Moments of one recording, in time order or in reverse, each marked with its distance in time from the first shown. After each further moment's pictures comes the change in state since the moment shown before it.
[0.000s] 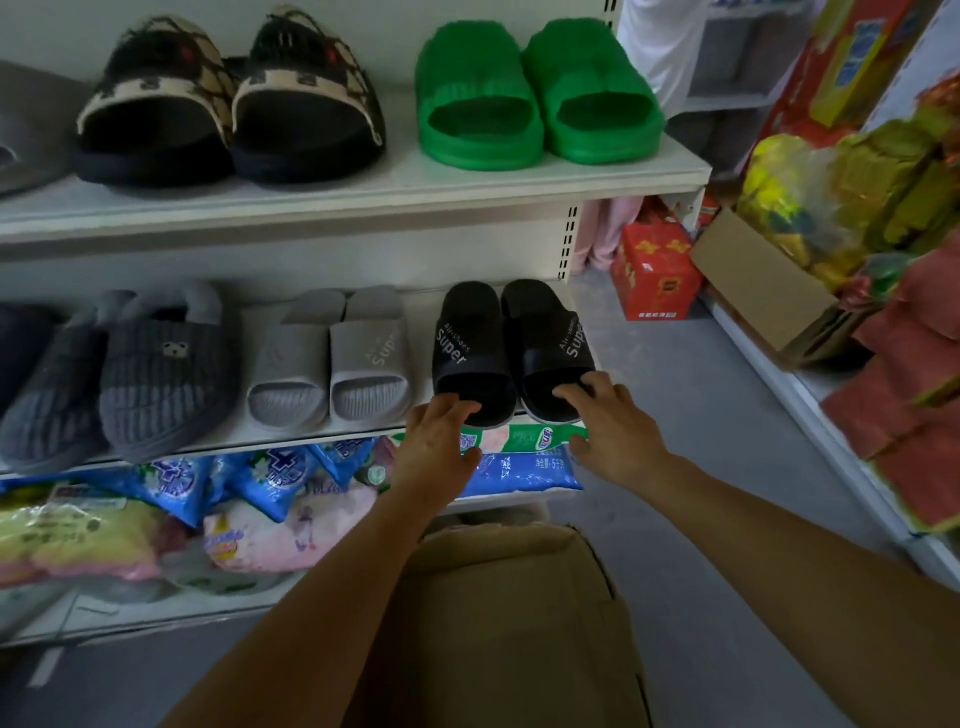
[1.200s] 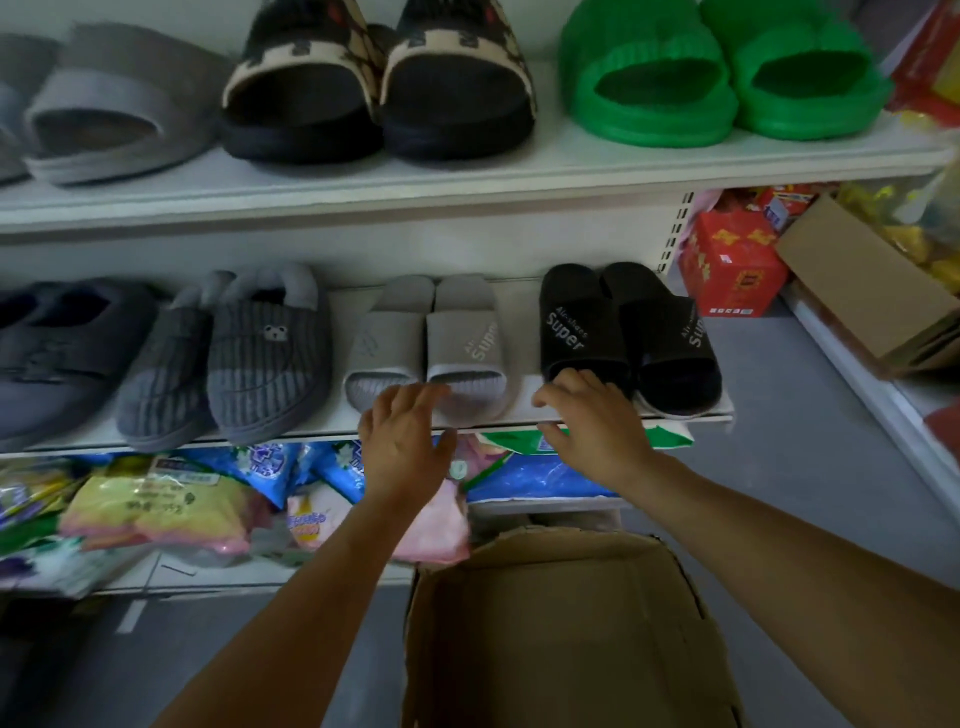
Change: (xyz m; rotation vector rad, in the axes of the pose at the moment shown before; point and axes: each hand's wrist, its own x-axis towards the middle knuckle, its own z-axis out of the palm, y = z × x) left_hand -0.018 -0.120 -0.051 0.100 0.292 -0.145; right_hand 0.050 -0.120 0.036 0.053 0.168 -0.333
